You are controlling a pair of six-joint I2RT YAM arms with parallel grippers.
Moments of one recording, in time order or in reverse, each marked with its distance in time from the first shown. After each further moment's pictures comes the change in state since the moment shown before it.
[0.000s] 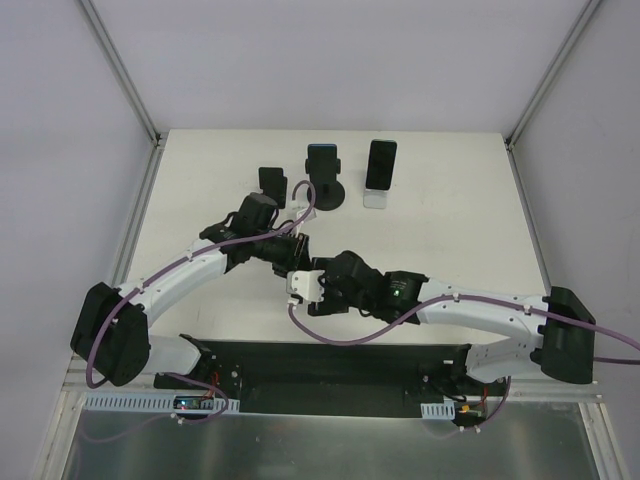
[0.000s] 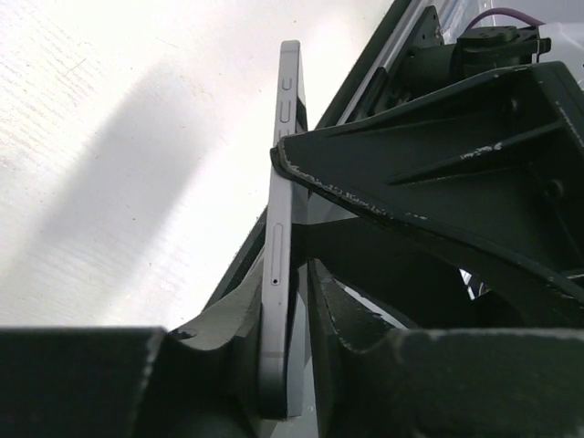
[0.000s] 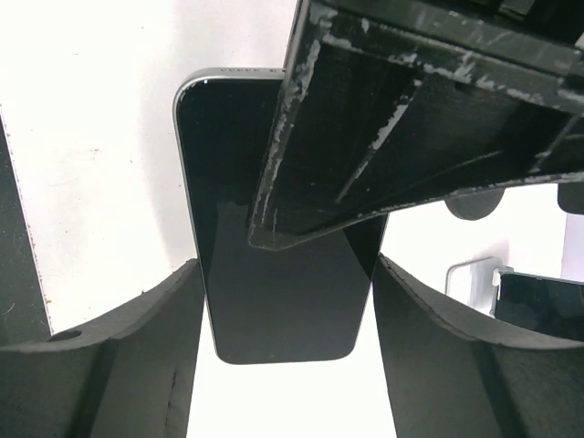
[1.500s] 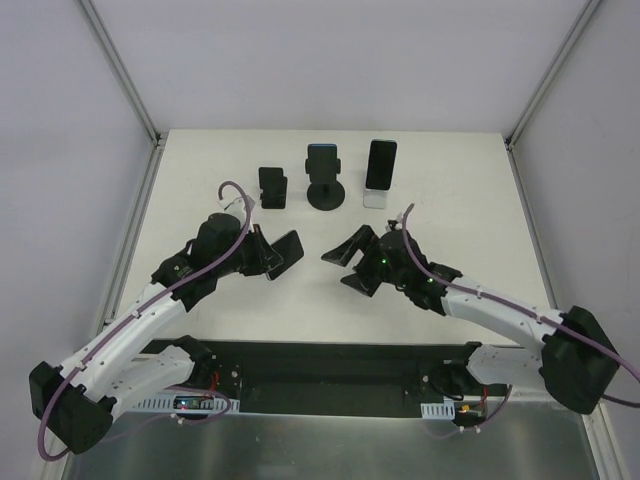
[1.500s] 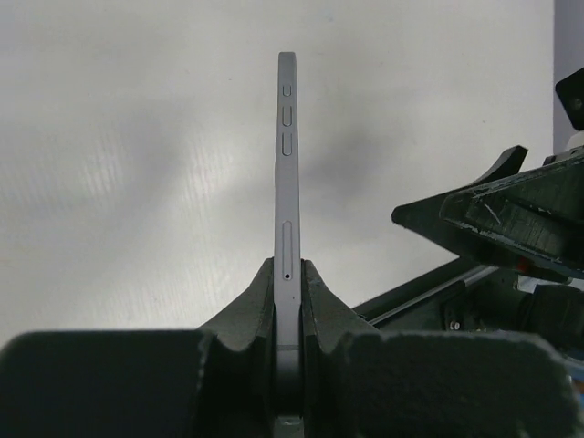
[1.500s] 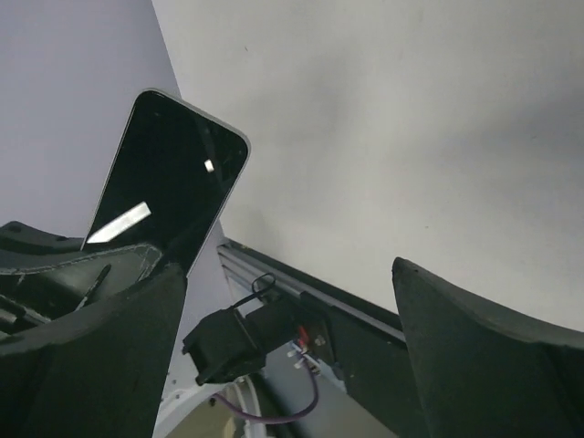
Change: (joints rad) left arm -0.010 -0.438 -0.120 -0.069 -0.686 -0.301; right arm -0.400 -0.200 -0.299 0.270 -0.235 1.914
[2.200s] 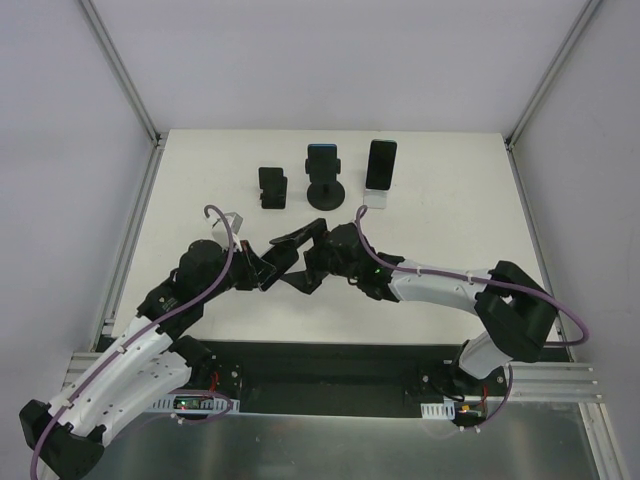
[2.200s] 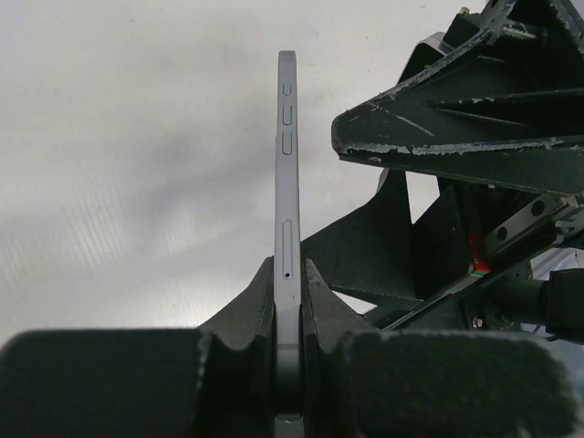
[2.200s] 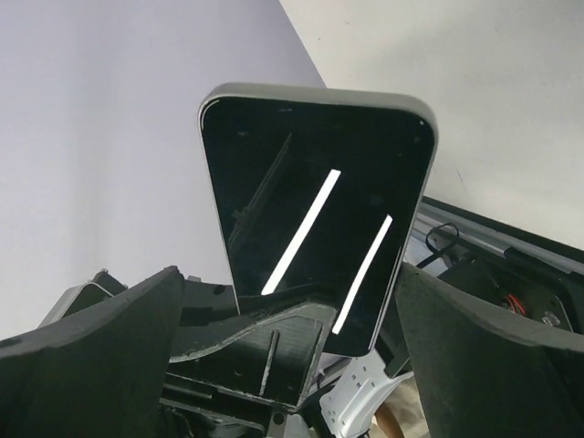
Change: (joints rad) left arm 0.000 -0.237 -0.180 0.065 -0.042 0.032; right arm 0.164 0.447 0.231 0.341 -0.080 0.590
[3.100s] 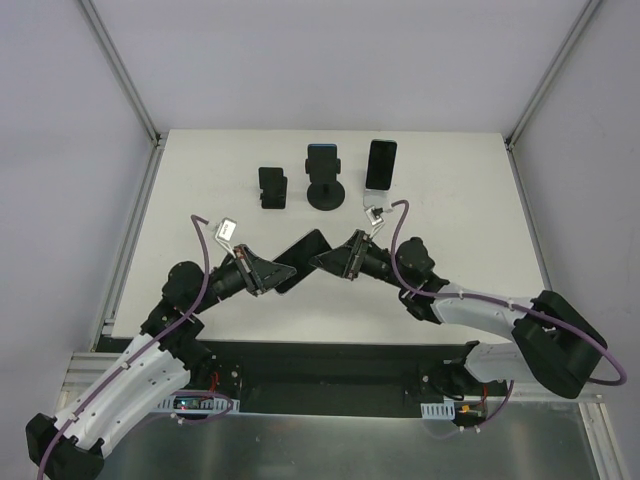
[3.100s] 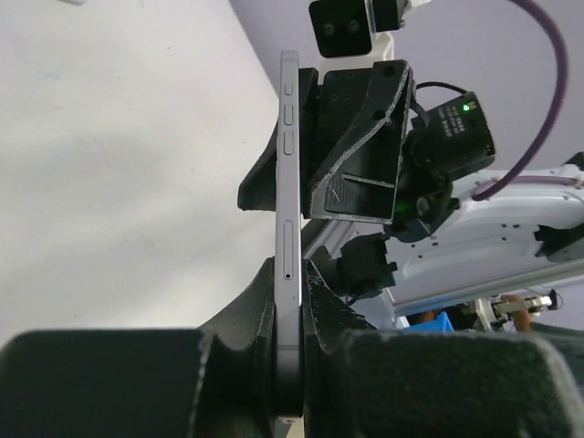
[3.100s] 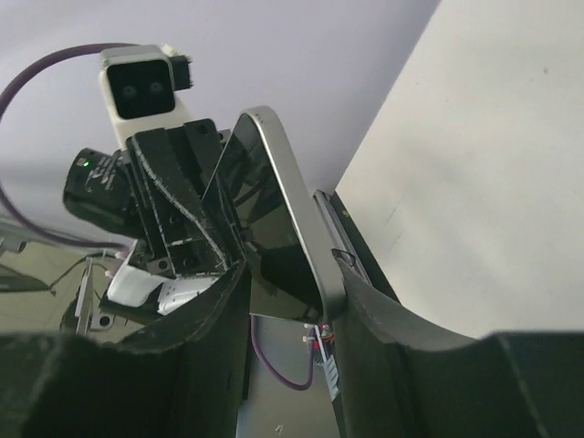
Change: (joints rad) left arm 0.001 -0.154 -0.220 0.508 0.305 -0.296; right arm -0.153 -0.271 -0.380 0.565 -0.248 -0.778
